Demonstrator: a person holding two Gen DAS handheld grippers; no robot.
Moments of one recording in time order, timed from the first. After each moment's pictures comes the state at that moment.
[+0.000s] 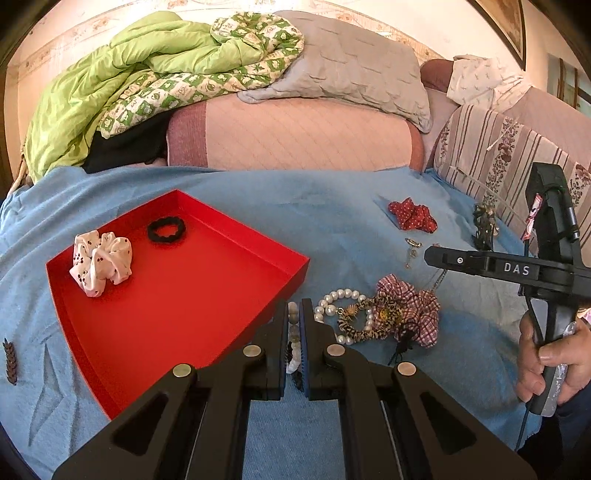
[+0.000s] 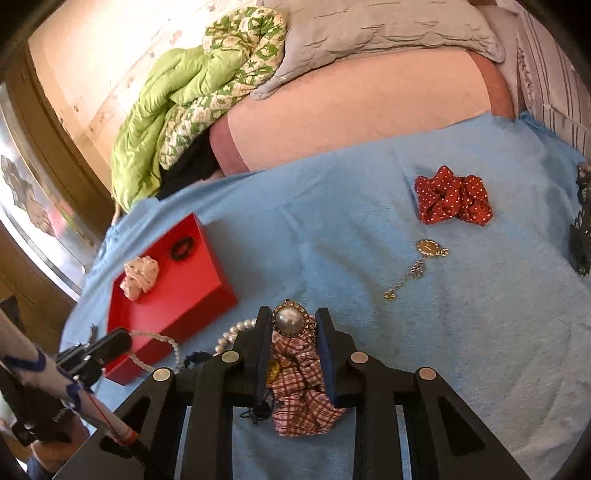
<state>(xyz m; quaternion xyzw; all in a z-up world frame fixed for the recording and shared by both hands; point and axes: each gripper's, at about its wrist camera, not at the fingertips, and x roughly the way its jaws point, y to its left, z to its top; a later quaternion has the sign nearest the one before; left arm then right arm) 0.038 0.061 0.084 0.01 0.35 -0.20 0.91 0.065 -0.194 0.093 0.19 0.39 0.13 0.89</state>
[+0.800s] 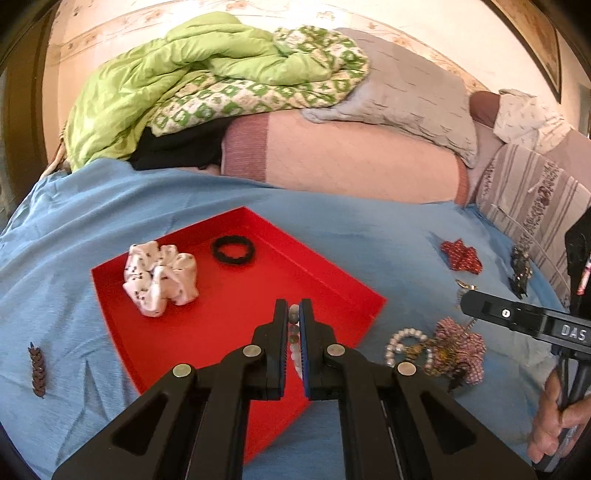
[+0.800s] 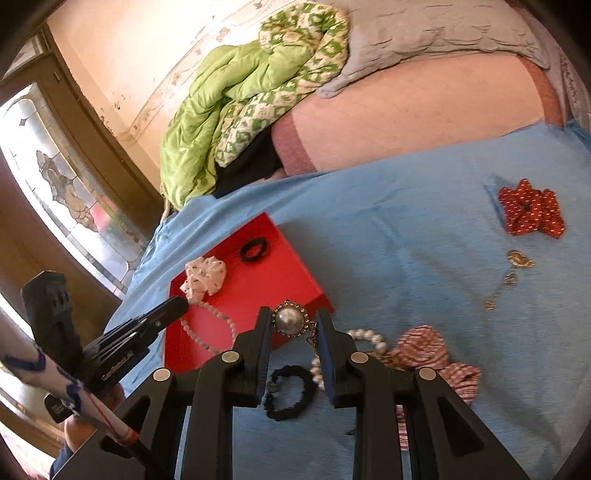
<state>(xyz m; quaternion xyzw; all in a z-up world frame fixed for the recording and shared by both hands) 0.075 0.121 0.095 -0.03 0.34 -0.13 0.93 0.073 -0.123 0.113 0.21 0.38 0.21 0.88</state>
